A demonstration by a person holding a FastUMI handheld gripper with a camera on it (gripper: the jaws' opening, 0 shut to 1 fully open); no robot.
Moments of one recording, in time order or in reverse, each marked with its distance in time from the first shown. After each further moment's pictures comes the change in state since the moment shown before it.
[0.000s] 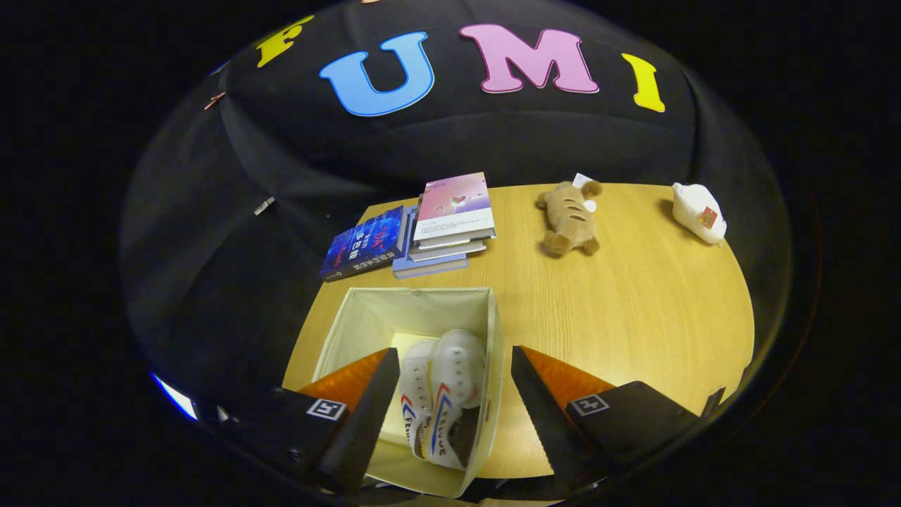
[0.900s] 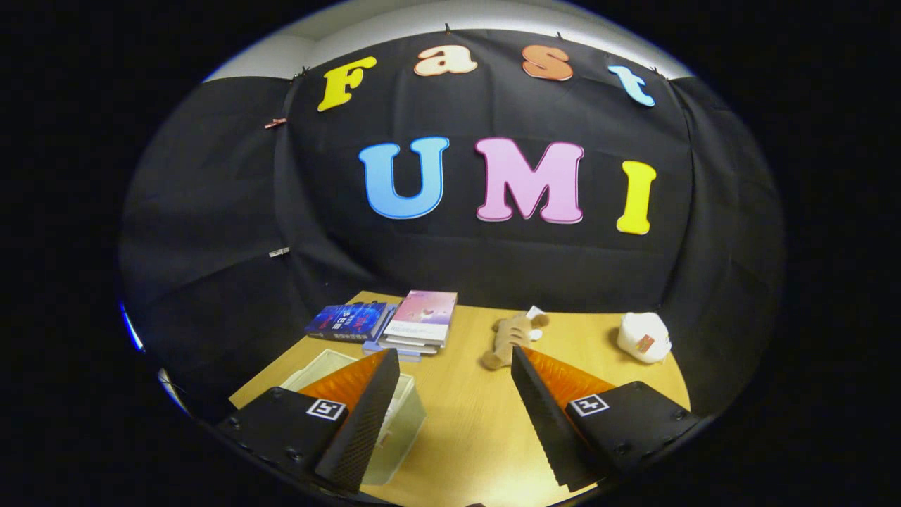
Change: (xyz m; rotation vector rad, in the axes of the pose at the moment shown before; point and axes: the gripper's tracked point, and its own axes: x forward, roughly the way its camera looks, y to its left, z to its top) arm -0.129 -0.089 0.116 -0.246 -0.490 -0.024
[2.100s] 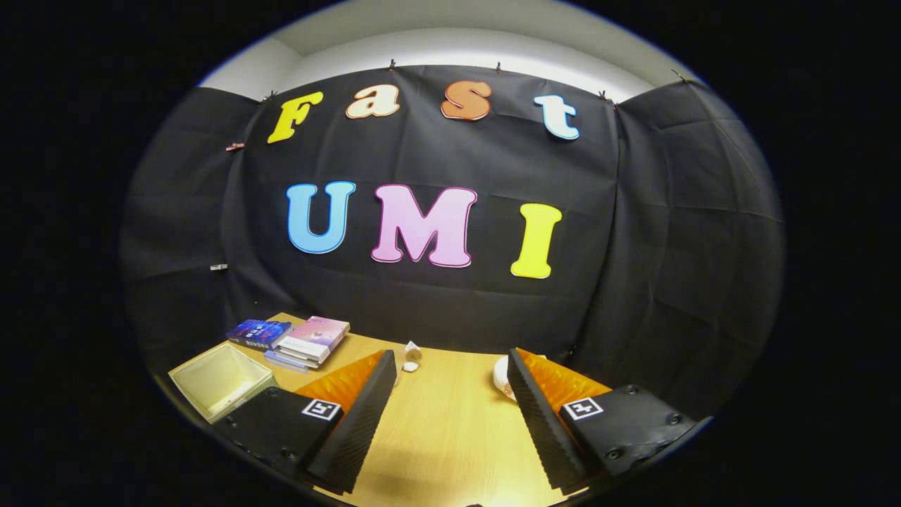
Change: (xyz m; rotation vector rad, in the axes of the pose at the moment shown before) arm -0.069 -0.237 0.024 -0.058 -0.140 -0.188
